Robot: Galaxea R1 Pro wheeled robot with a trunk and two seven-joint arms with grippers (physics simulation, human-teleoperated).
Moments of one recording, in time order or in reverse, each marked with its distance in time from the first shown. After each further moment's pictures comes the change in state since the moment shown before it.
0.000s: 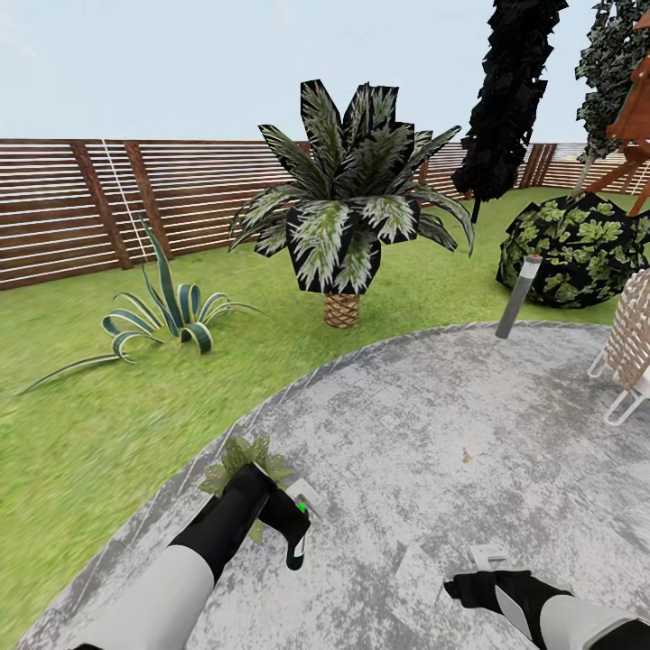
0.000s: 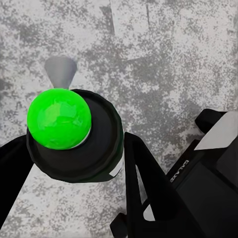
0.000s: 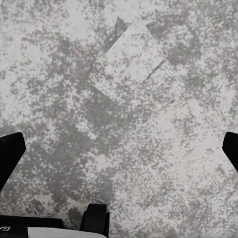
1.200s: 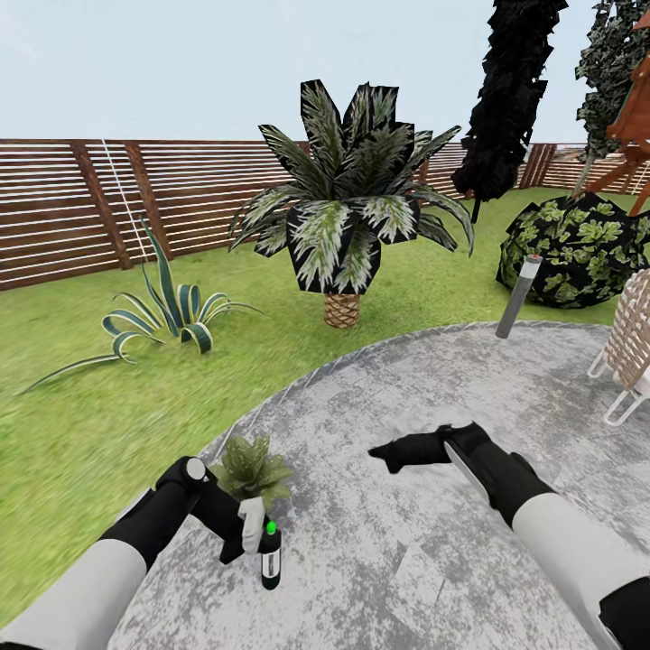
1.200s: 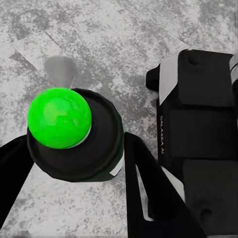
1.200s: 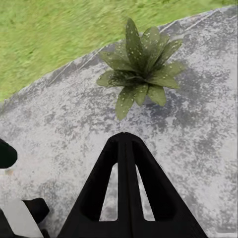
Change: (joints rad) left arm -0.011 0.243 0.002 -0.044 -0.027 -0.665 -0.617; right arm -0.154 -0.036 0.023 -0.764 0.206 0.352 0.634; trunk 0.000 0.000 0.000
